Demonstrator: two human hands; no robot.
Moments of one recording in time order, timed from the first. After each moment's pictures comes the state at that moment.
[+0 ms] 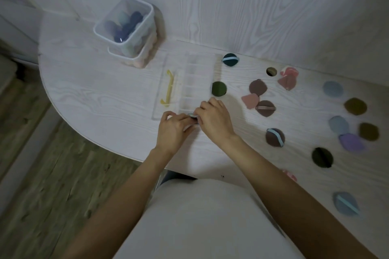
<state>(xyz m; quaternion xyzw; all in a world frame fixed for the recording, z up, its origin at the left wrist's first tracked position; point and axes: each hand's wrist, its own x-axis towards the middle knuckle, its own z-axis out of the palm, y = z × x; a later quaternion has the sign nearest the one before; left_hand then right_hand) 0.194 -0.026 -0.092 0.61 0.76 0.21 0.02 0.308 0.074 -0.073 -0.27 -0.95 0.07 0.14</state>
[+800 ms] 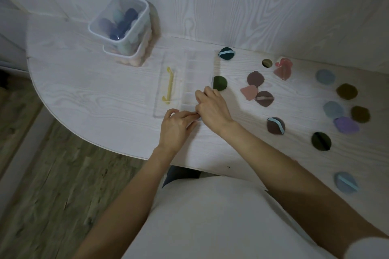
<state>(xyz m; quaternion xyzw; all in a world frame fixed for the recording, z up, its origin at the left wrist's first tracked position) 0.185 -0.036 -0.103 0.65 0.72 0.23 0.04 0.290 0.069 -0.067 -0.28 -0.96 -0.01 0.03</state>
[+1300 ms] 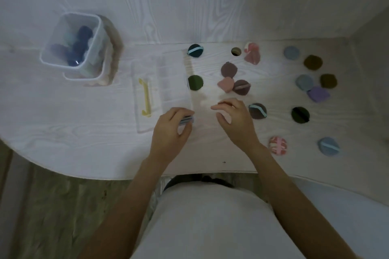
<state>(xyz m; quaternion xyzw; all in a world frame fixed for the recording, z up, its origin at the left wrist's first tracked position) 0.196 -0.021 -0.047 0.67 0.63 0.36 0.15 0.384 0.047 -0.056 -0.51 -0.78 0.26 0.25</state>
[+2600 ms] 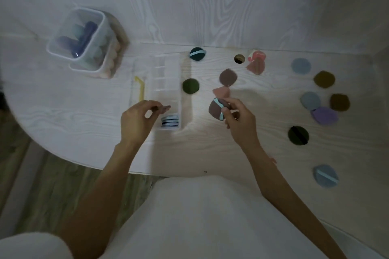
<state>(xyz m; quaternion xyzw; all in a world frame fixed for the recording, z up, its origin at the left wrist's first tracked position) 0.176 -0.002 -0.053 0.58 0.76 0.29 0.04 0.421 0.087 -0.062 -0.53 -0.60 0.51 0.32</state>
